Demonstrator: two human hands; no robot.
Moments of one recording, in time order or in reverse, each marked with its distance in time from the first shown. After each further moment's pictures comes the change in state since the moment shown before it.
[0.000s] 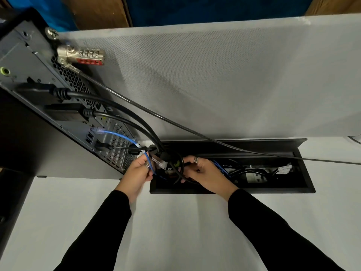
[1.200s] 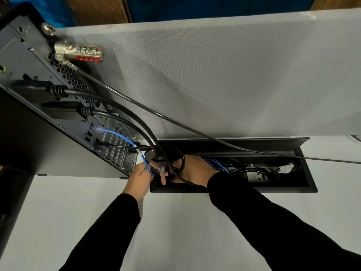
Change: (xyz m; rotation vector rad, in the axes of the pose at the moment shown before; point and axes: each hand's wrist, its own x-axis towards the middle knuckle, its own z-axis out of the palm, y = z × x) left_hand -0.011 -0.009 0.013 0.181 -0.075 0.217; right_hand 0.036 -0.020 0.015 -0.932 -0.266 0.019
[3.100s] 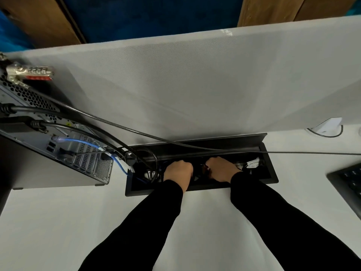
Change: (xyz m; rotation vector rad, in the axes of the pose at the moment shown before) left_hand 0.033 0.045 0.145 1.283 -0.288 0.074; right_hand -0.077 0.122 -0.010 0.076 -0.045 0.384
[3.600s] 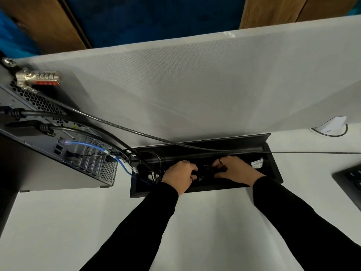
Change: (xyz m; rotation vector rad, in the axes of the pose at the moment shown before) left_hand -0.010 -0.015 -0.008 -0.208 0.065 0.146; right_hand -0.022 0.021 -0.009 0.218 0.130 -0.077
